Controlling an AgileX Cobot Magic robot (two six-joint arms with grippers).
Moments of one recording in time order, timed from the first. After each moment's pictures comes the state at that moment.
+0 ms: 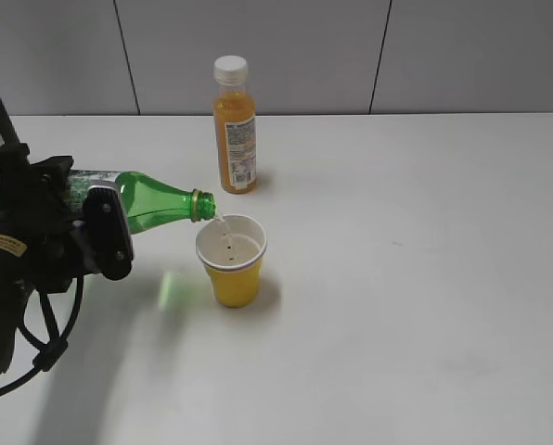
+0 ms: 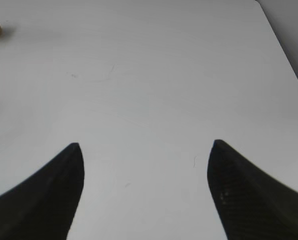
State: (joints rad) left arm -0.63 1.82 -0.43 -0.80 -1.14 1.76; right arm 0.10 0.00 -0.41 0.02 0.95 0.03
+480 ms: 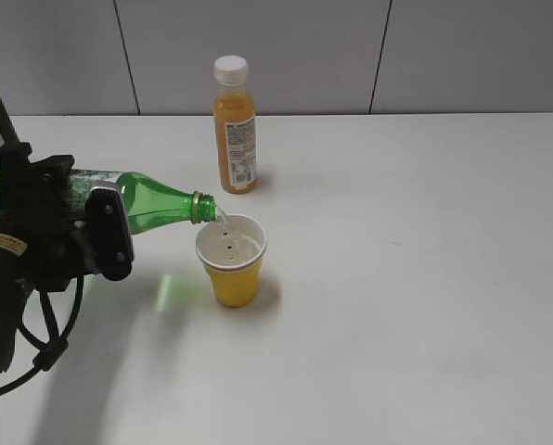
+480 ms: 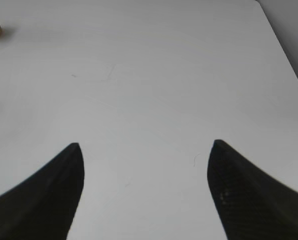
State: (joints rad) left arm -0.63 1.82 -0.43 -0.81 -1.14 1.79; right arm 0.10 0.00 -0.41 0.02 0.95 0.03
